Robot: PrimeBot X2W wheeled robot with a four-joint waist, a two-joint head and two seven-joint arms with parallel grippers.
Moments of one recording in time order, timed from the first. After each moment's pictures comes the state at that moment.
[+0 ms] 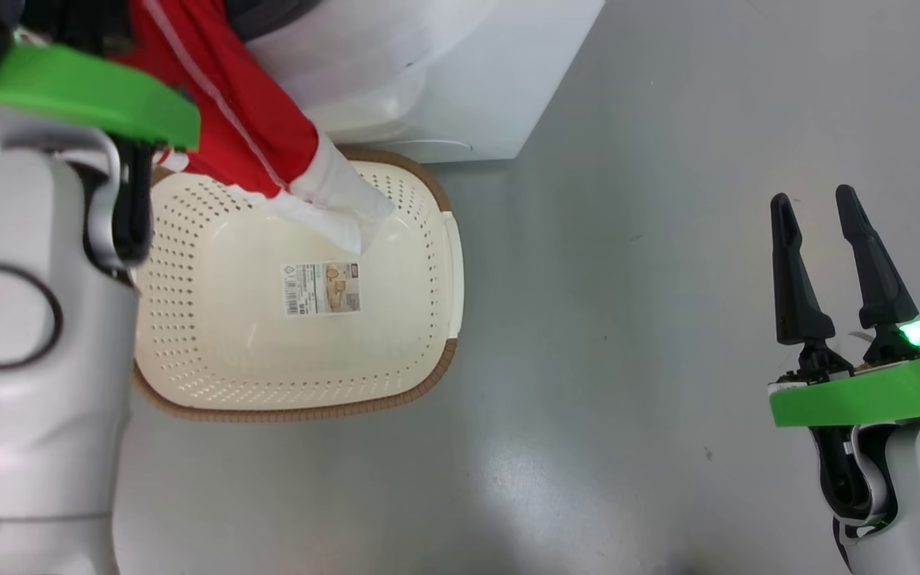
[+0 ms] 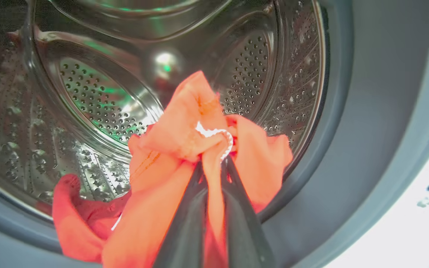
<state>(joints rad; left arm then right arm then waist) -1.07 0.13 -0.12 0.64 -0.33 -0.05 -0.25 -0.26 -0.10 -0.02 0.09 0.43 0.12 -0.26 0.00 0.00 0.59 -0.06</state>
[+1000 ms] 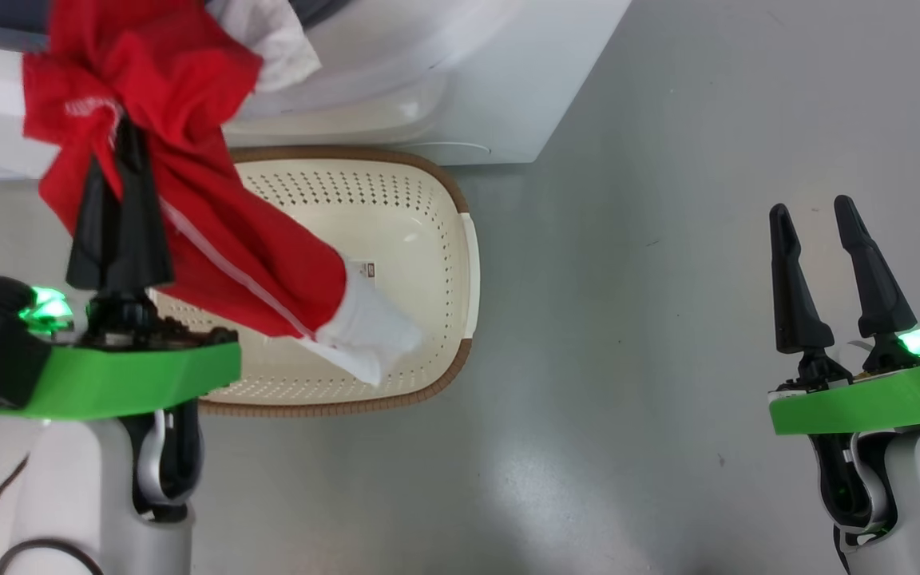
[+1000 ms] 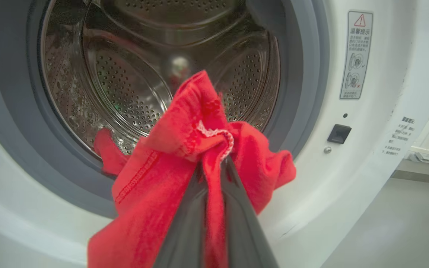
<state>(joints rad) -0.49 0.03 0.02 0.02 -0.28 -0.06 -0.26 -0.24 -0.11 -0.02 0.09 0.43 0.12 -0.26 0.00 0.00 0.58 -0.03</state>
